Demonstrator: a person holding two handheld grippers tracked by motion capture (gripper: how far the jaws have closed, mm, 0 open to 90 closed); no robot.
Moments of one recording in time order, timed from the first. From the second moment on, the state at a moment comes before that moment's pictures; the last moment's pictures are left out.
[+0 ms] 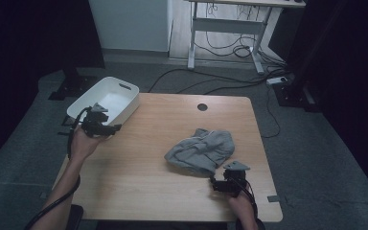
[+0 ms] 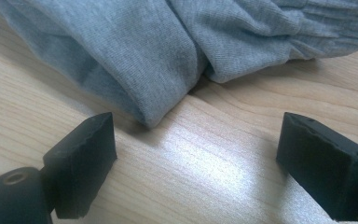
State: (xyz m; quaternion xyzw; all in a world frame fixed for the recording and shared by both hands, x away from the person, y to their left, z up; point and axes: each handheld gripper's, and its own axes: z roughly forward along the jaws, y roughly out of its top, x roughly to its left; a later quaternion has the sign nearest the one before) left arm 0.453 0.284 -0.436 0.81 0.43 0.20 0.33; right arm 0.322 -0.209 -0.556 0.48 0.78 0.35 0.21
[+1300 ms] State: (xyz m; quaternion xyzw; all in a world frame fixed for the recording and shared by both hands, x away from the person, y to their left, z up) left arm 0.367 0.230 -0.496 0.85 0.34 0.17 0.35; right arm 0.322 -0.209 -0.556 0.48 0.78 0.35 0.21
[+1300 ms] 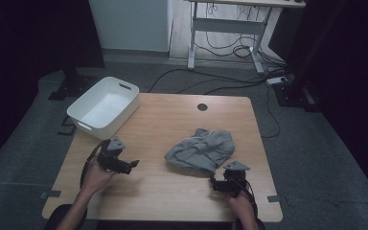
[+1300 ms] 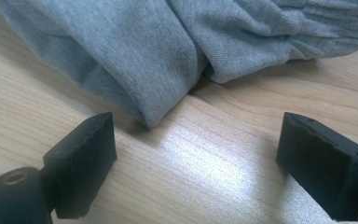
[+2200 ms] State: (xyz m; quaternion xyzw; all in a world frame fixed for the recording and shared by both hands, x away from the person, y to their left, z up) left arm 0.355 0.214 -0.549 0.87 0.34 0.12 0.33; right arm 0.322 -0.208 -0.556 0.48 0.78 0.35 0.20
